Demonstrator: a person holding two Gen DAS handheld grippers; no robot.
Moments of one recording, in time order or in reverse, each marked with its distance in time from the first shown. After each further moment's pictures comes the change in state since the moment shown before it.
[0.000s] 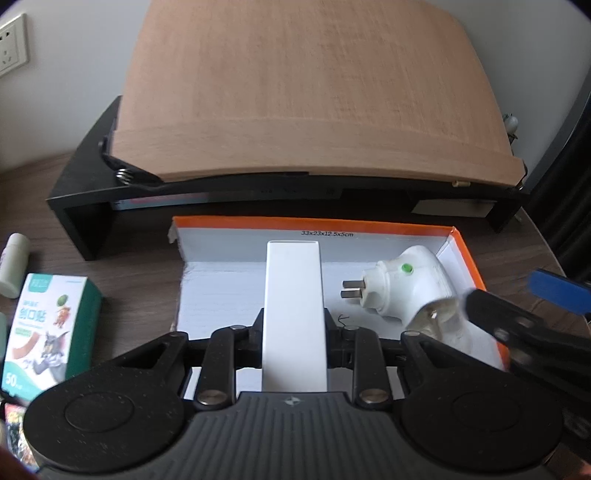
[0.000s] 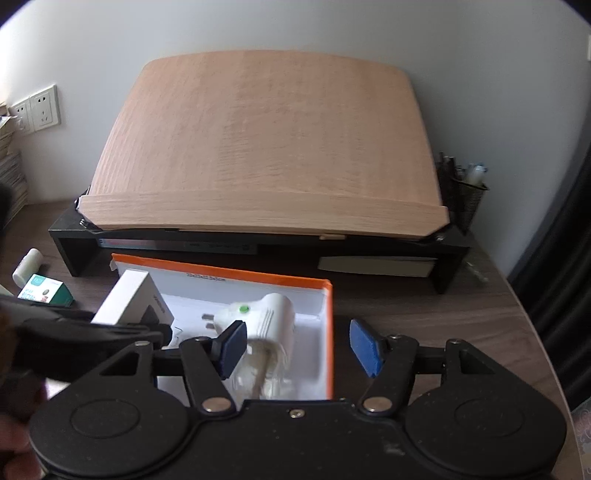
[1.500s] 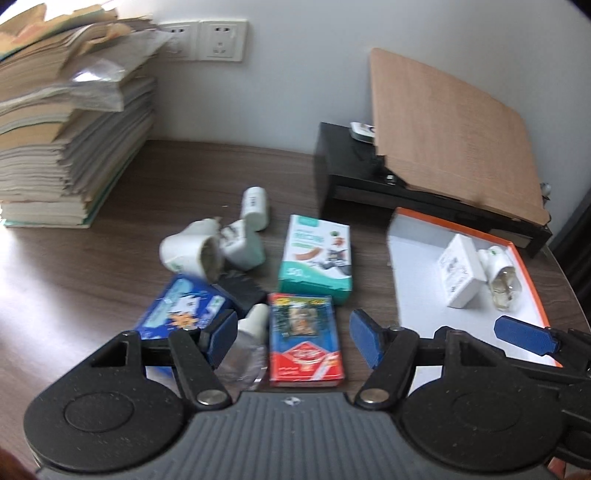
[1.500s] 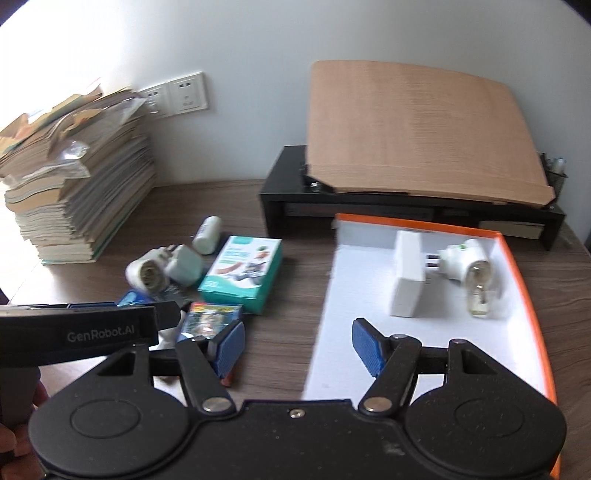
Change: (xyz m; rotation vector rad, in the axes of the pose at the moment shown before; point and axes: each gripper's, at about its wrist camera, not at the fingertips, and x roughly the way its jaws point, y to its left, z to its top) left arm -0.172 0.158 -0.100 -0.180 -0.134 0.134; right arm -0.103 0.171 -0.047 0.001 0.018 0.244
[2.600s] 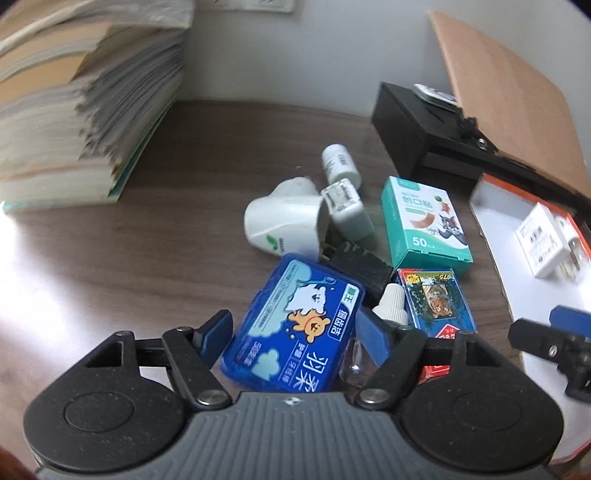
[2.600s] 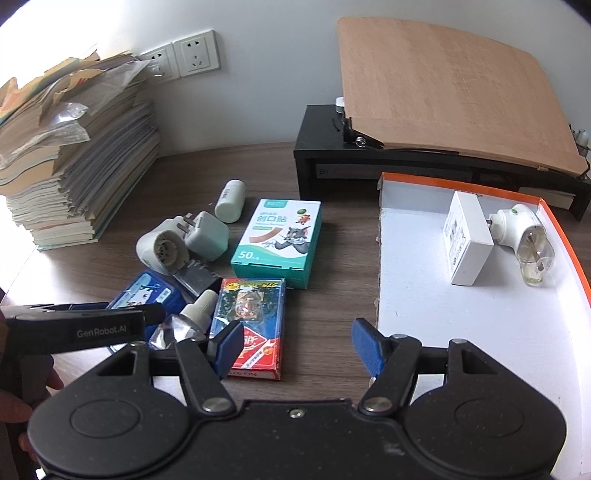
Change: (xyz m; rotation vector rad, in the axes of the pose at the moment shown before) left arm 0.061 0.091 -0.004 0.065 0.076 -0.001; right arm 0.047 0.043 -0.009 0.037 0.092 -0.014
